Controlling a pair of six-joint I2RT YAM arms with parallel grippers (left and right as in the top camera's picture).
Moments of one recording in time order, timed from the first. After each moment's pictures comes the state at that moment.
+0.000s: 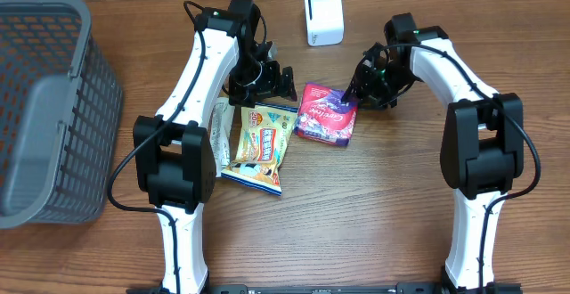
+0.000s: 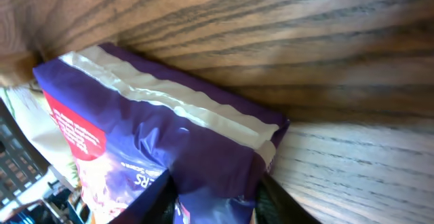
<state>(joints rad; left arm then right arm) -0.23 2.22 2.00 -1.34 0.36 -0.21 0.17 2.28 1.79 -1.03 -0.61 0.31</state>
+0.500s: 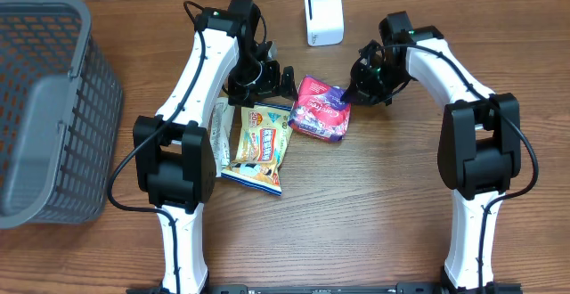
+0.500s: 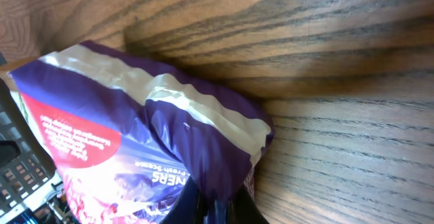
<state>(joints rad) -0.23 2.22 2.00 -1.33 0.36 -0.21 0.19 2.28 1.80 -1.00 -0.62 0.34</state>
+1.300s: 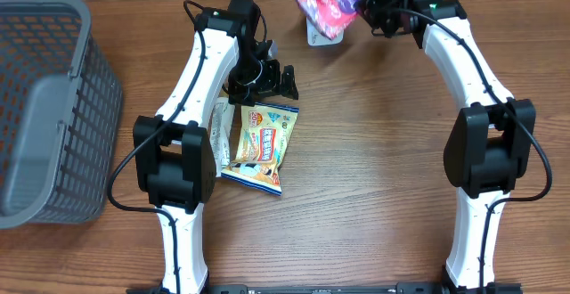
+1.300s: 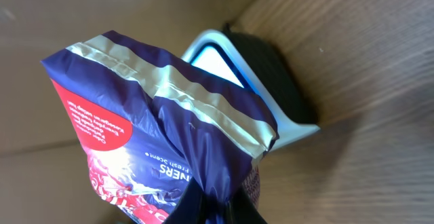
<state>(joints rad) -0.23 2.22 2.00 -1.32 0.36 -0.21 0.15 2.28 2.04 -0.48 -0.41 0.98</state>
